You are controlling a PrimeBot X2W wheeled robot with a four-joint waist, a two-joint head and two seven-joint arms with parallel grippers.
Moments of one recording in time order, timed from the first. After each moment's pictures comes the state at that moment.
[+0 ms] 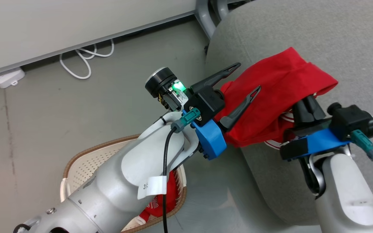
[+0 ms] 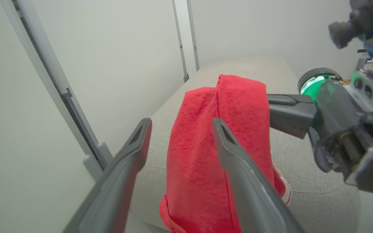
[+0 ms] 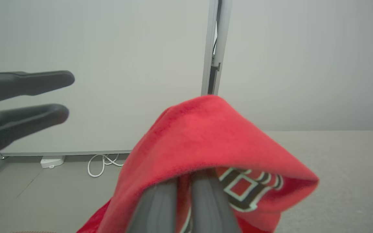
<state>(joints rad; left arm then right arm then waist) -0.92 0.08 -1.01 0.58 -0.46 -0.13 -0.26 -0.45 -0.05 0.06 0.32 0.05 0.13 -0.26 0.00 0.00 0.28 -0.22</state>
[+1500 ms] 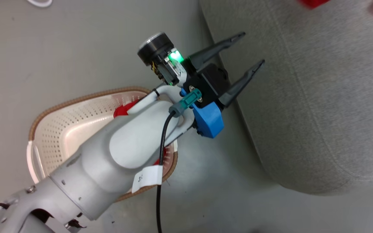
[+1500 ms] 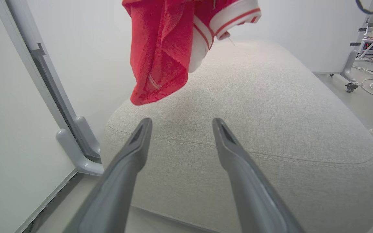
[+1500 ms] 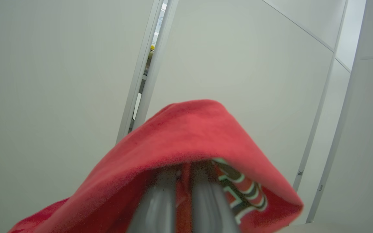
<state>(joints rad) -1.04 0.14 -1.04 0.52 -0.41 -0.12 -0.25 -0.86 -0.22 -0.26 0.12 0.04 0.13 -0.26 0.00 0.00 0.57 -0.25</state>
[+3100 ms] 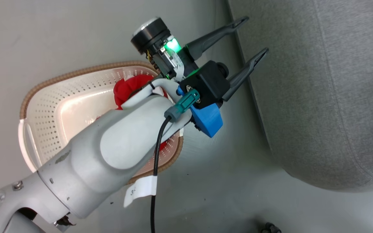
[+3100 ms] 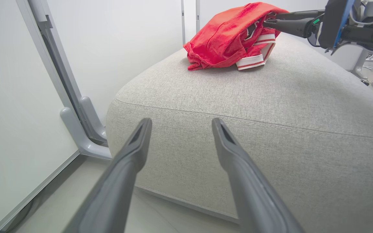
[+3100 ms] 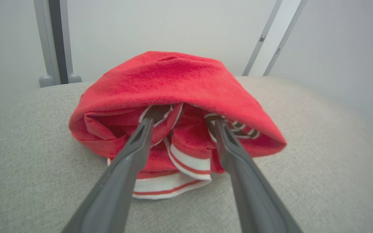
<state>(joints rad) -1.09 0.20 -1.06 0.40 -0.39 -0.07 -0.24 -0.69 -0.23 -0.54 0.41 0.05 0.13 -0.26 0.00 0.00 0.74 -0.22</state>
